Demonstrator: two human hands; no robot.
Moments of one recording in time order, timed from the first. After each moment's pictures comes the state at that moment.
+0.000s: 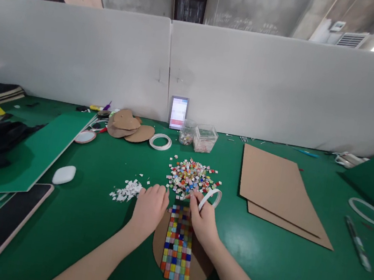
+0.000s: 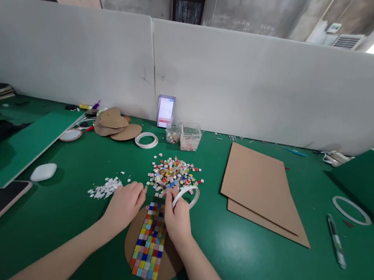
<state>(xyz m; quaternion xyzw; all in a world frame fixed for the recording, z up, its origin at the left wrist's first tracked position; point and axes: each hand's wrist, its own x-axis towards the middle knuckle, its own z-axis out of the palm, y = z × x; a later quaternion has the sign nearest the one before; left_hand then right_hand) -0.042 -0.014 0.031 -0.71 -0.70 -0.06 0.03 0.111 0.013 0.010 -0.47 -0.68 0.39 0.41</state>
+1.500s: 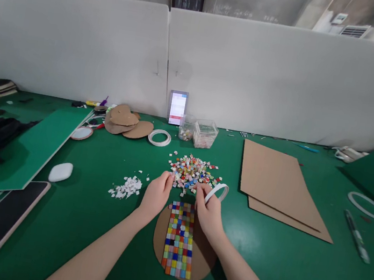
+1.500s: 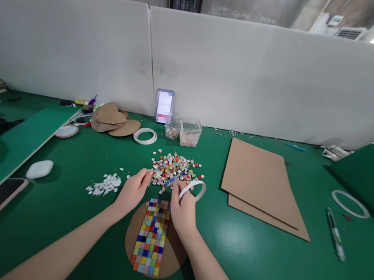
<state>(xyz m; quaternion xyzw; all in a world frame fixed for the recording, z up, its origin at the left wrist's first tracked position) -0.043 0.016 0.017 -0.65 -0.67 -0.31 -0.19 0.118 0.022 0.009 -0.50 -0.65 0.37 0.44</state>
